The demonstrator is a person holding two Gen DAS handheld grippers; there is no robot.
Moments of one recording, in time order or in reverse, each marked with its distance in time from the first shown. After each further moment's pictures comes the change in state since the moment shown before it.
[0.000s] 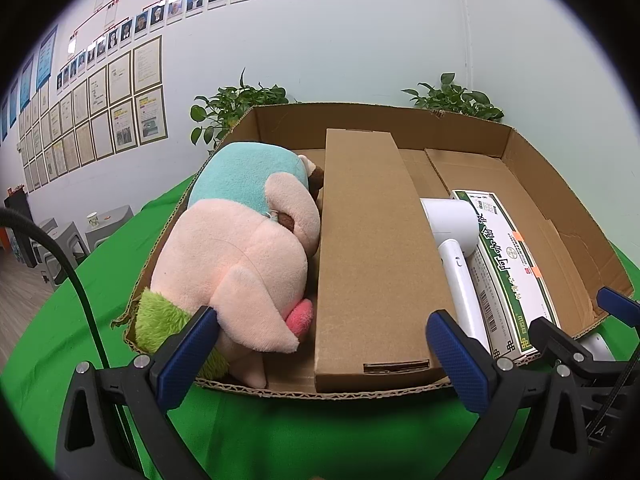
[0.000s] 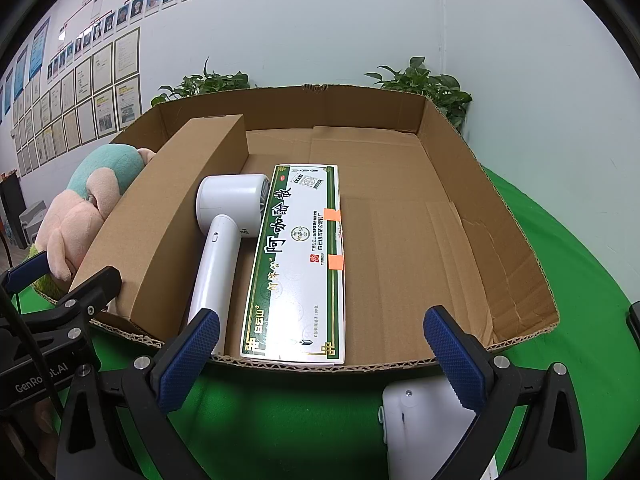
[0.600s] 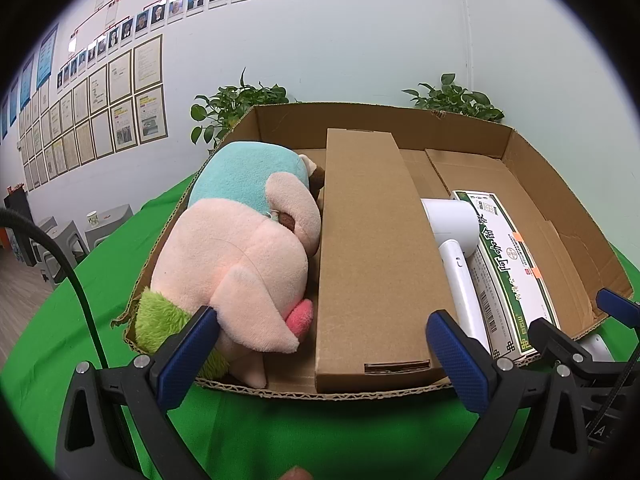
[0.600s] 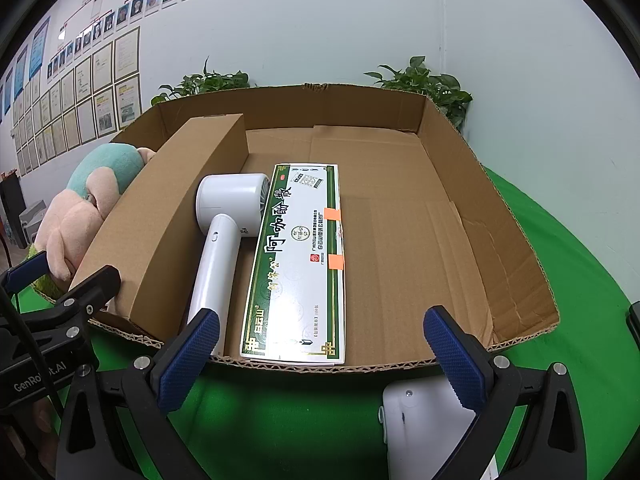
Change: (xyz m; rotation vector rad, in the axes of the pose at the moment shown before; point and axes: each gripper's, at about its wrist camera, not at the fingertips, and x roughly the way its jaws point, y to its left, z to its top) left arm 0.000 0.001 0.000 -0.001 0.001 -0.002; right arm 0.004 0.004 0.002 0.001 0.002 -0.002
